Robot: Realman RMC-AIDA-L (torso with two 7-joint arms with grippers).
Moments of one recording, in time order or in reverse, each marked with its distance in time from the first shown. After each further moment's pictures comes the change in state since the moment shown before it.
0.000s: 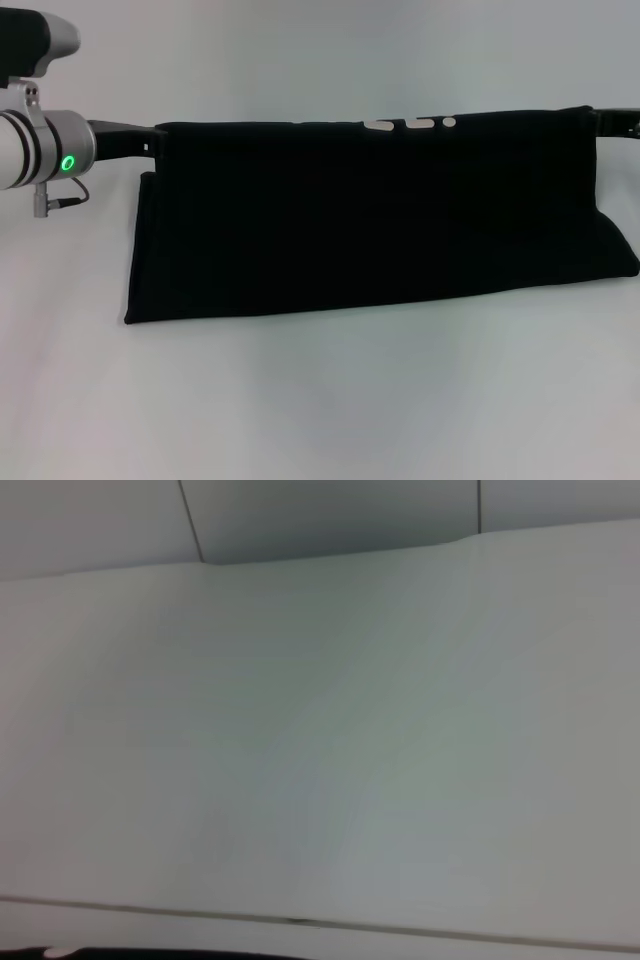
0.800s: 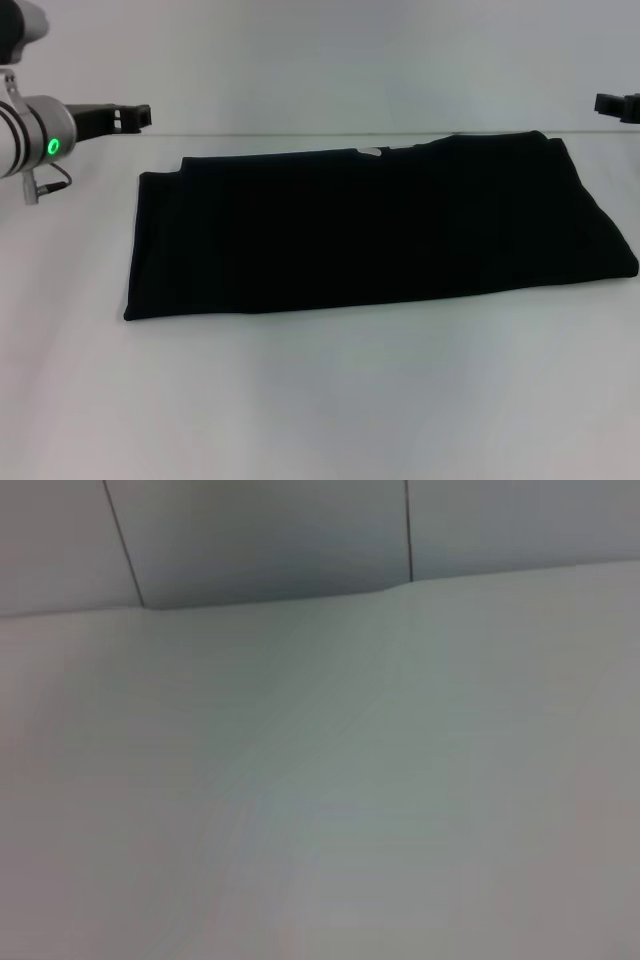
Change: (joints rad) left arm -0.001 -0.009 -0.010 0.001 -0.014 -0.154 -0.083; right arm -0.043 0.022 0.012 -0.101 0.017 0.013 0.010
